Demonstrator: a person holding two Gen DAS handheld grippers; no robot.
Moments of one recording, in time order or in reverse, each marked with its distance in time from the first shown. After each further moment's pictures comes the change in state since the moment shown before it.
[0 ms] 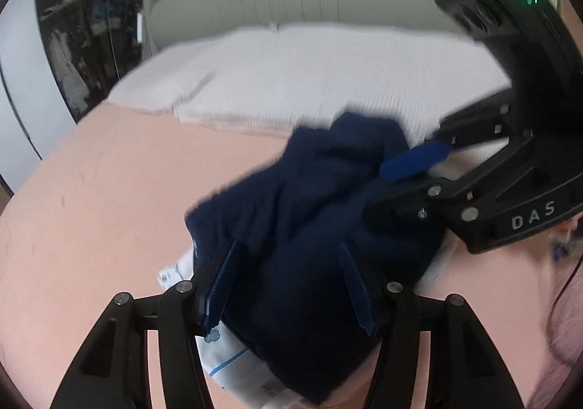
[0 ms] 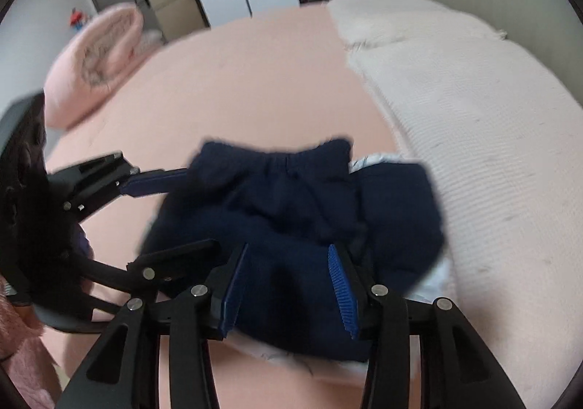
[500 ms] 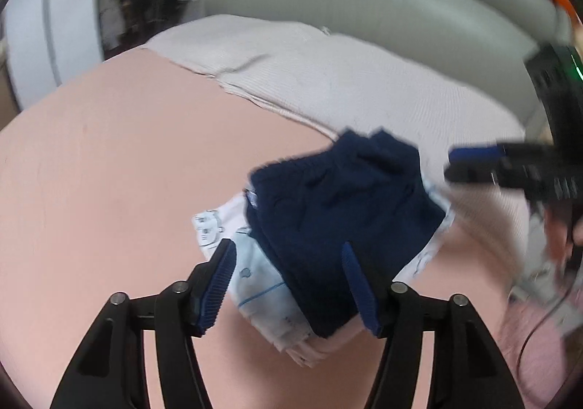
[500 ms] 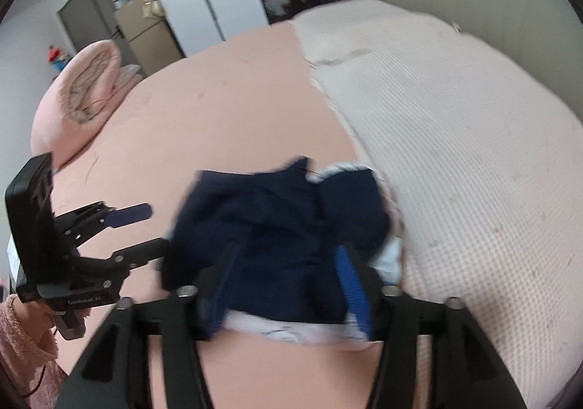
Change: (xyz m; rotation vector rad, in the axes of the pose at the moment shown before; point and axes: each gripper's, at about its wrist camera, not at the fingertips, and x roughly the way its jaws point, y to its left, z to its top) left arm -0.056 0.050 -0.010 -0.368 -0.026 -0.025; right arm -0.068 -0.003 -0.012 0.120 -0.104 -0.008
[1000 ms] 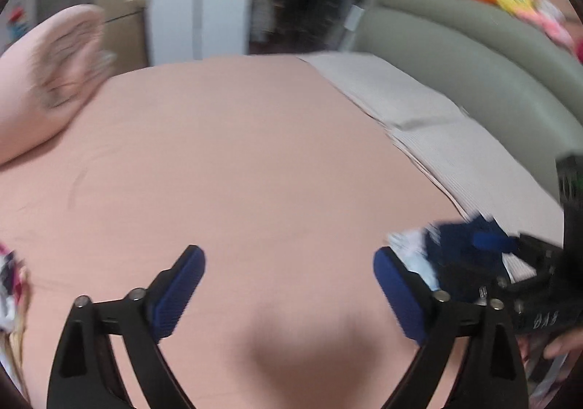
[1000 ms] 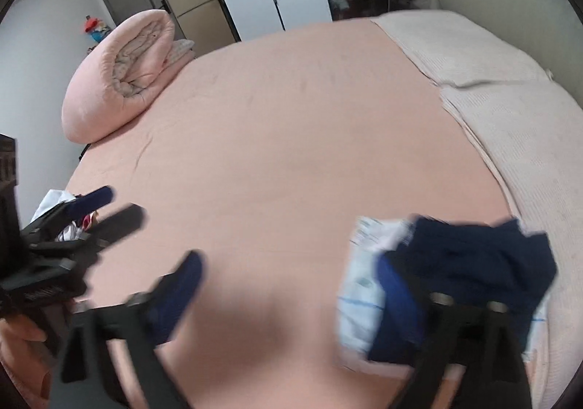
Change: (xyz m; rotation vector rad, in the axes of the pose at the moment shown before) left arm -0.141 0.162 -0.028 -0.383 -0.098 0.385; right arm 0.066 0.215 0.048 -0.109 0.029 0.097
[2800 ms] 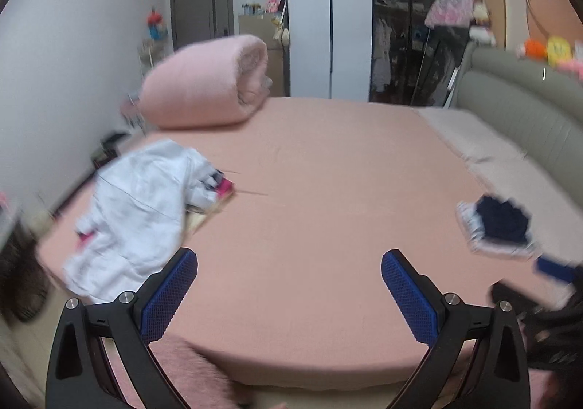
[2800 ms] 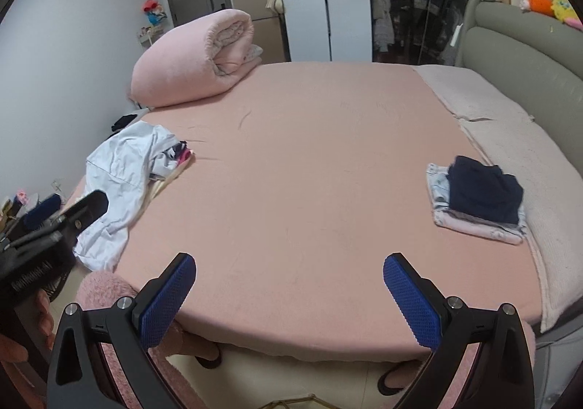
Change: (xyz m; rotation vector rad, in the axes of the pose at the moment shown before) left arm -0.311 0.055 -0.221 -0.195 -0.171 0.456; right arm -0.189 0.210 -0.216 -0.163 -0.114 -0.025
